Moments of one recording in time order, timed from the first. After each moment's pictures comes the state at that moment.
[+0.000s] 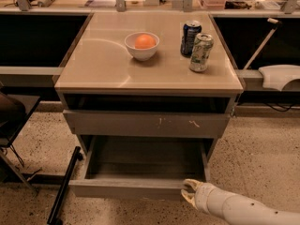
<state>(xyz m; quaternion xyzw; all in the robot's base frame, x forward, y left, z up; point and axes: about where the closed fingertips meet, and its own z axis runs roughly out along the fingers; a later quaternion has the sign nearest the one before) 0.441 -0.146 0.444 -0.52 0.76 0.04 0.38</state>
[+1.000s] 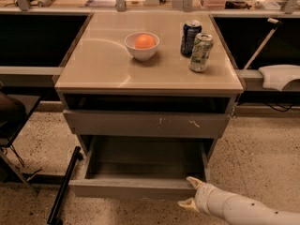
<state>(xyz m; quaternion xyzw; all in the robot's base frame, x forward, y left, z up) 0.441 -0.145 0.444 -0.52 0.76 0.04 0.38</state>
